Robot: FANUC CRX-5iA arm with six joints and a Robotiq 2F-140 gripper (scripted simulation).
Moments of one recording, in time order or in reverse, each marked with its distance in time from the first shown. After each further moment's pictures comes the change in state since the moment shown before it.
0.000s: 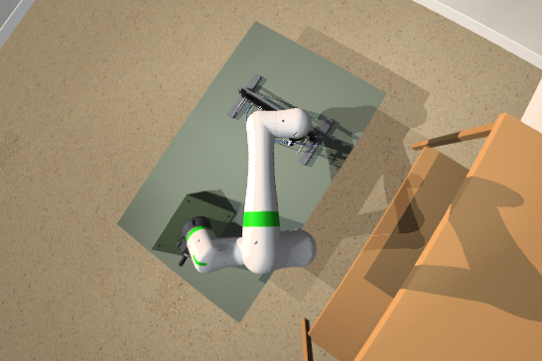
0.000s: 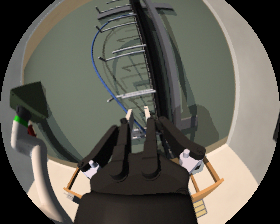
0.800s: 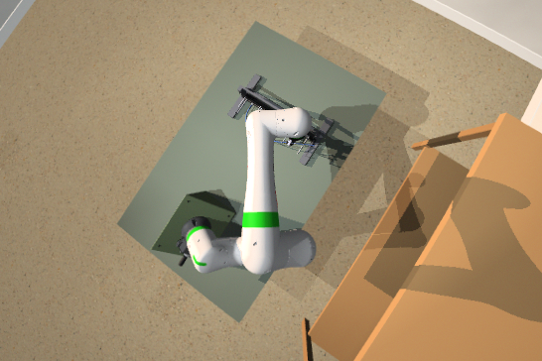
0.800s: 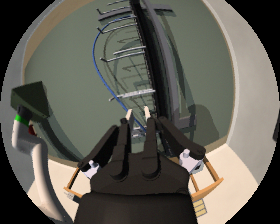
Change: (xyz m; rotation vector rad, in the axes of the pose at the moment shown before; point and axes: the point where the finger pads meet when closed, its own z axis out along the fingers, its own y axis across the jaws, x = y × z) arm 0.000 0.000 -0.009 0.000 0.000 0.000
